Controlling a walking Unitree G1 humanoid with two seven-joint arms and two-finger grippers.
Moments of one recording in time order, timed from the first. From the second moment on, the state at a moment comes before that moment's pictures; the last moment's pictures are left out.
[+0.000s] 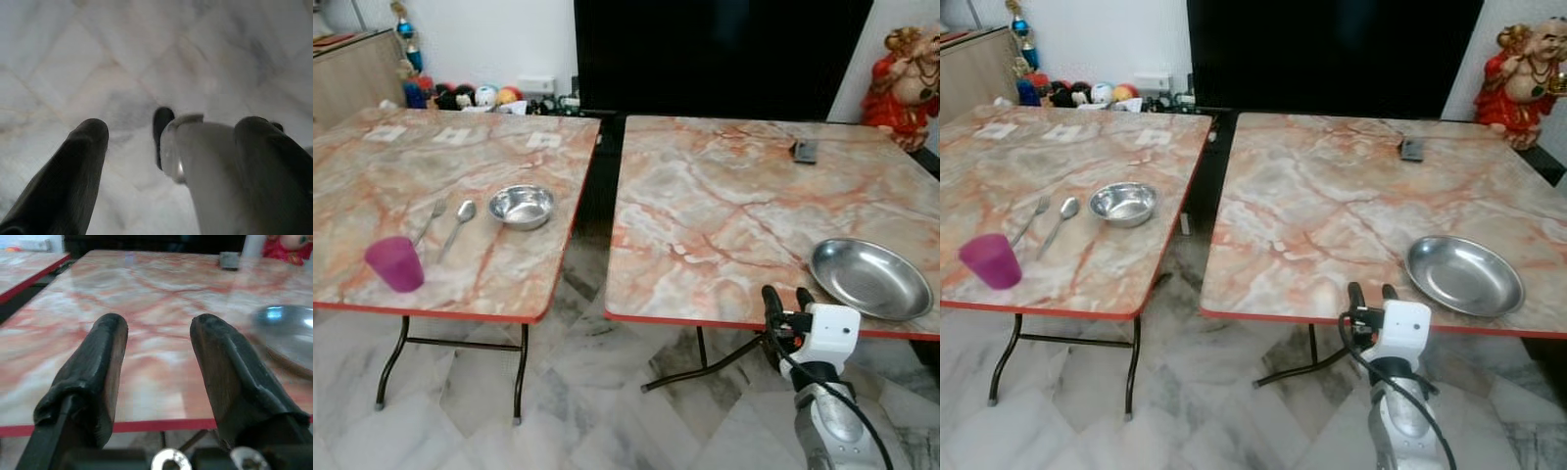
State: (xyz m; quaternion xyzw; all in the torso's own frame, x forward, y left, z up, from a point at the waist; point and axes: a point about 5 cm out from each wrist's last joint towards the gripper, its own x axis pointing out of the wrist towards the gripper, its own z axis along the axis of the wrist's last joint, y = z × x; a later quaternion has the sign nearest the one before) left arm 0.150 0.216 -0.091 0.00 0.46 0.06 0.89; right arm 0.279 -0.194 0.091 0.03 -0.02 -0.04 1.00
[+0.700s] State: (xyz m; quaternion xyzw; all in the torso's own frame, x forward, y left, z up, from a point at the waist) left arm 0.147 0.227 -0.090 0.00 0.46 0.08 0.89; right arm 0.292 -0.173 0.101 0.04 -0.04 -0.02 1.00
